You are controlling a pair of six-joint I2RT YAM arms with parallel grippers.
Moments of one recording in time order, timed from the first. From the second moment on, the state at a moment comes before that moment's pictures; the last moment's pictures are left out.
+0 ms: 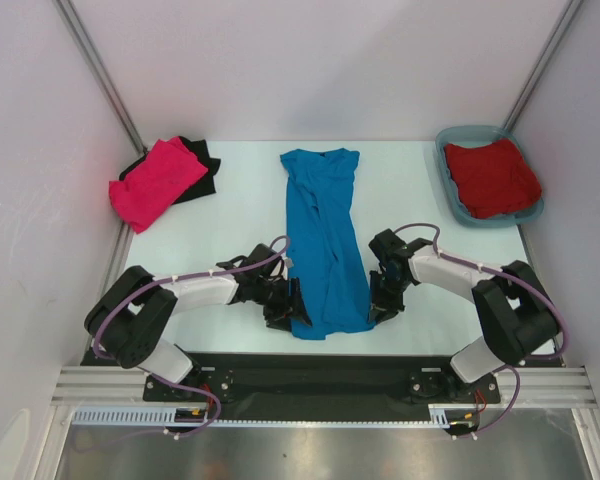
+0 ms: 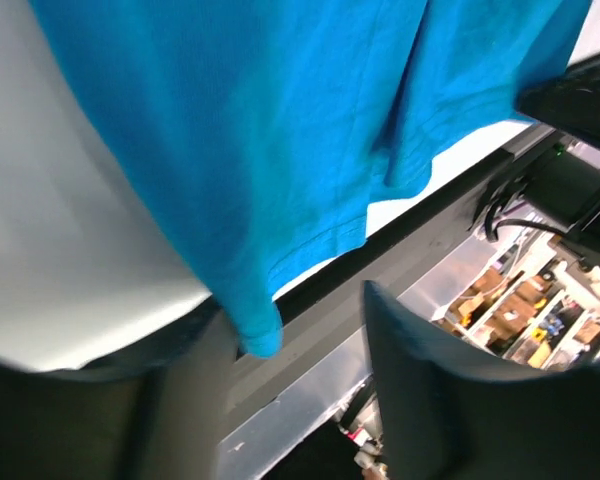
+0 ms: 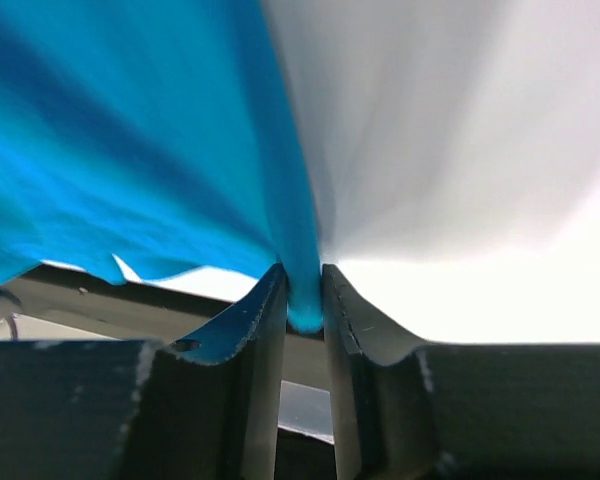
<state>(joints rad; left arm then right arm) -0.68 1.51 0.65 -0.25 0.57 -0.86 0.55 1.56 0.83 -0.72 -0.27 0.68</state>
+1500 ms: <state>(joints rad) -0.68 1.52 0.65 -0.35 0.55 -0.79 0.59 1.59 0.91 -0.79 -0.12 0.66</state>
